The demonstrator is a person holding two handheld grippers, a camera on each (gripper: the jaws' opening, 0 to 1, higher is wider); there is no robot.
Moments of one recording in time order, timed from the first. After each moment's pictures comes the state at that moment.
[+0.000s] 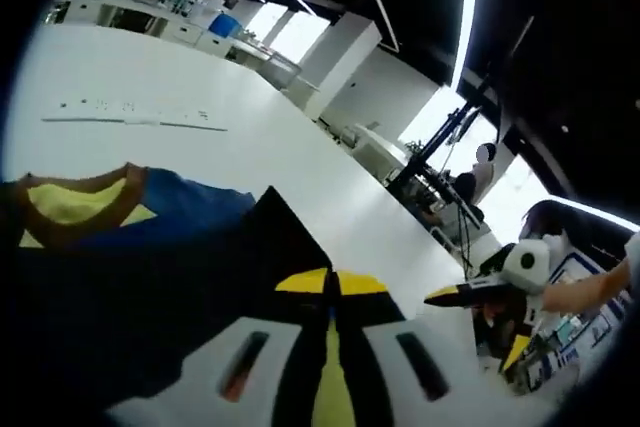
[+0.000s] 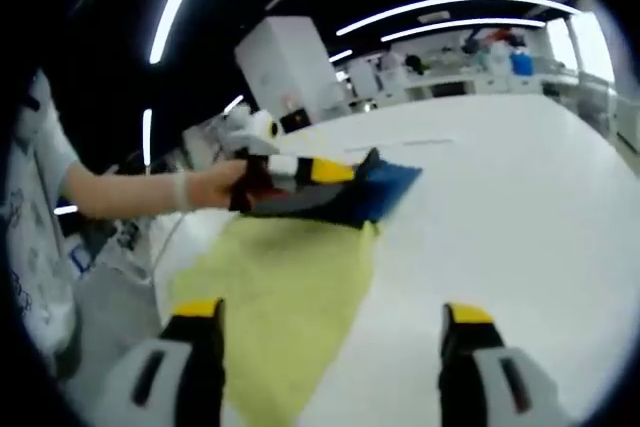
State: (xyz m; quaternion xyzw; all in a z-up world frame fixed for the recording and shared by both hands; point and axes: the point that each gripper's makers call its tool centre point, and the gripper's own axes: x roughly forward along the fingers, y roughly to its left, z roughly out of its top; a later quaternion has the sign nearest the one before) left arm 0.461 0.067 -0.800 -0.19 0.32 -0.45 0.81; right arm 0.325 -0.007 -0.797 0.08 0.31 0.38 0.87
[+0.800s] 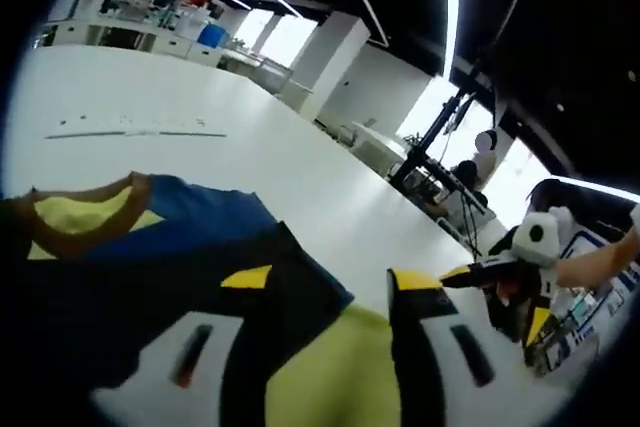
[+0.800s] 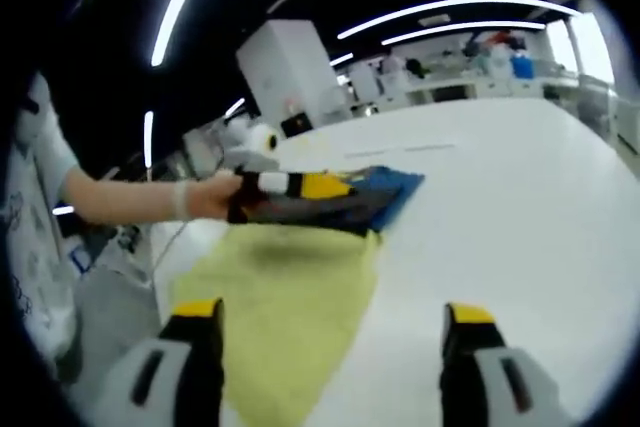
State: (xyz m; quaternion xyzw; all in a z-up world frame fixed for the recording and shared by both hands) left arm 0.474 0.084 -0.794 -0.16 0.27 -0.45 0.83; right arm 0.330 -0.002 -0.788 0.08 0.30 0.38 0.87
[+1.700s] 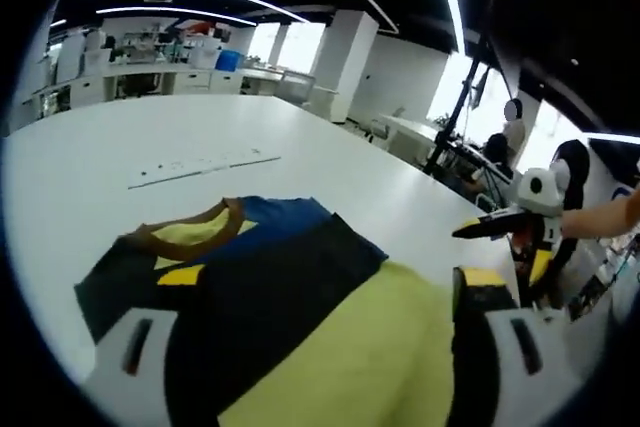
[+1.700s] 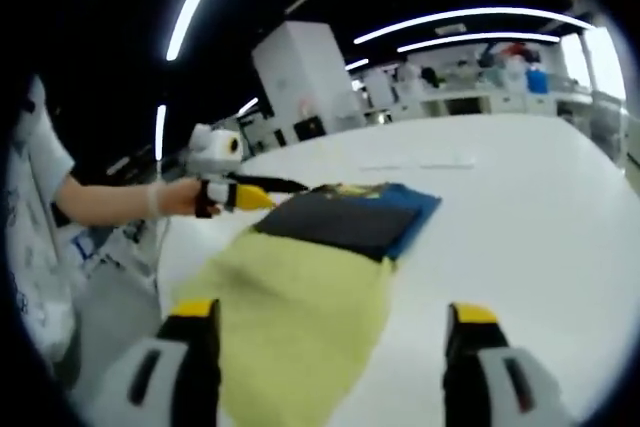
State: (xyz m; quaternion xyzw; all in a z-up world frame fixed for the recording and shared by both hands) left arm 0.440 0.194 -0.762 -0.06 0.26 -0.38 0.89; right arm 0.339 0.020 -0.767 0.05 0.28 0.41 0.87
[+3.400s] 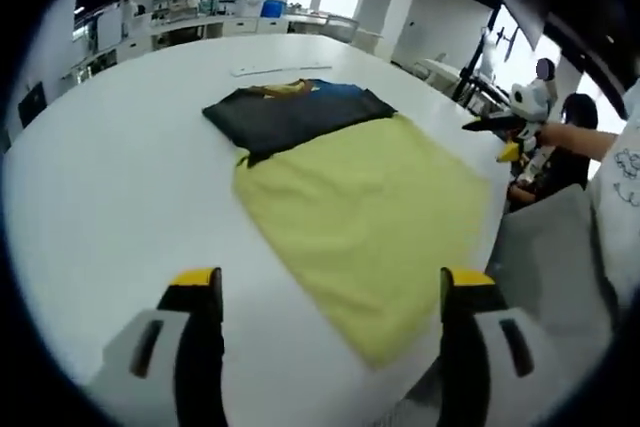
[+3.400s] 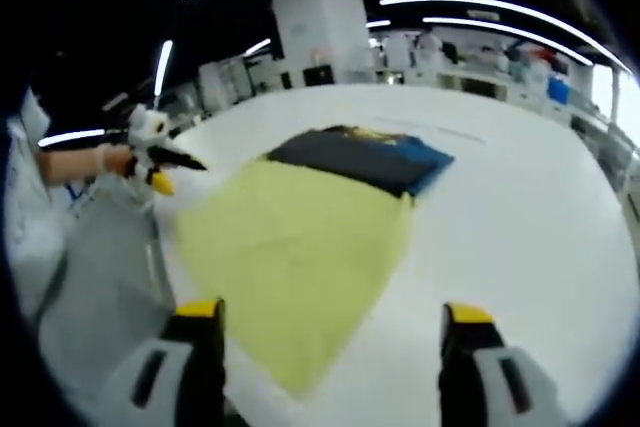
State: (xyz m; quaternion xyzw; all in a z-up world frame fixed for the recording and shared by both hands) left arm 0.237 0.344 -0.805 -0.01 0.40 -0.30 0.87; right arm 0.267 -0.003 -0.803 -0.07 0.36 0.41 0.84
